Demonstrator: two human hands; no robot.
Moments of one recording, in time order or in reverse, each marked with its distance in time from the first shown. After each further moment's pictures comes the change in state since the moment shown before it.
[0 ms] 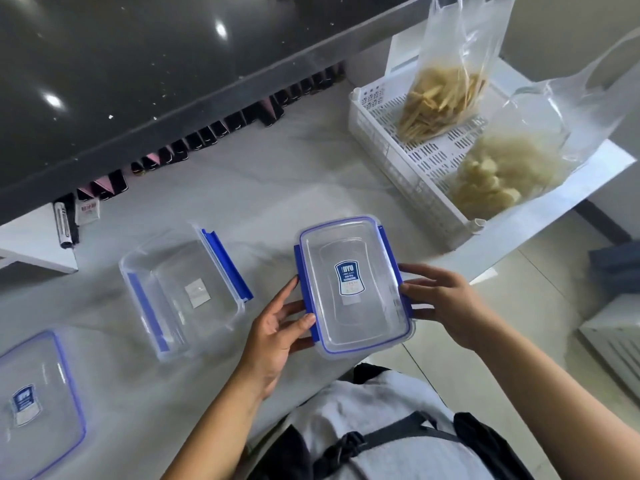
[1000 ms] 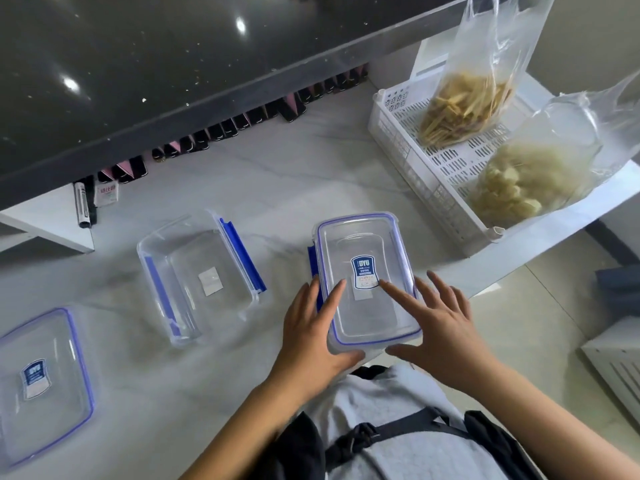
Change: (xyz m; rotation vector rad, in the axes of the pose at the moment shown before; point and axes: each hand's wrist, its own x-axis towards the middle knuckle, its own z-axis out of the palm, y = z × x) left_hand -0.013 -0.011 0.019 1.045 -0.044 0.409; right_hand -0.031 0.030 0.029 -1.406 0.083 -0.469
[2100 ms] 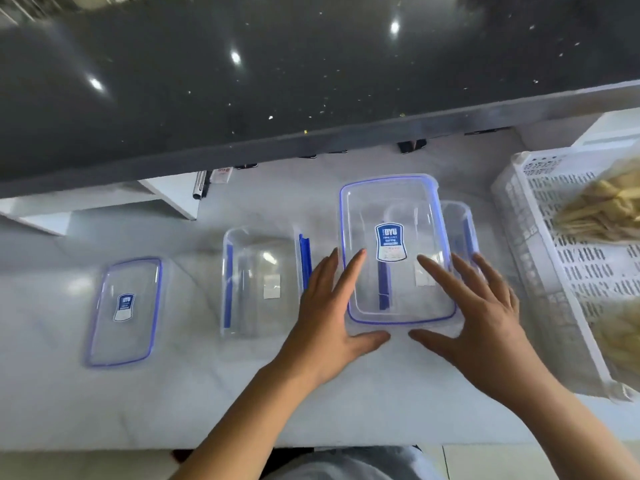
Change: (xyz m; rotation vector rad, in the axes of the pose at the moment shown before) left_hand 0.058 0.021 -0.071 -0.121 0.306 -0.268; right_hand 0.131 -0.016 -0.073 0.234 0.118 -0.358
